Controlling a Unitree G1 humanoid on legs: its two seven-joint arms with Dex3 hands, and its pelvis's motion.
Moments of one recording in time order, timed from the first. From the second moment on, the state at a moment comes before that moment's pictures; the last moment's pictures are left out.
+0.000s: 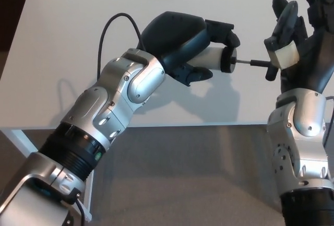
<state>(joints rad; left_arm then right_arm) -0.76 0.24 -0.48 0.44 0.69 -0.17 -0.09 -0.44 0.08 -0.11 0.28 0.12 -0.25 -0.27</state>
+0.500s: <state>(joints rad) -0.77 0.25 -0.49 0.42 0.71 -0.09 -0.12 -0.46 0.03 -0.03 0.26 -0.08 -0.25 -0.37</state>
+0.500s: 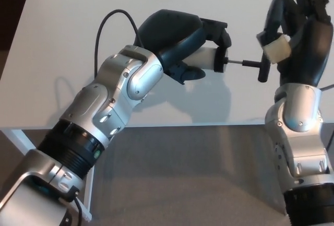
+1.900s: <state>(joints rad) -0.59 0.50 -0.27 0.19 0.64 -0.11 -0.11 -0.12 -0.18 -0.11 -0.16 -0.07 -0.26 -0.26</state>
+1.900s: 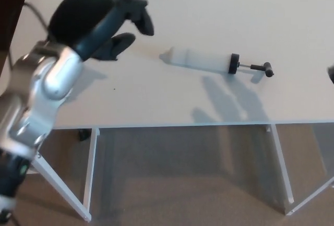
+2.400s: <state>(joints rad) 0.11 0.55 0.06 -0.10 0.44 -0.18 -0.19 0.42 -0.22 -0.21 -0.33 0.01 -0.32 -0.17</state>
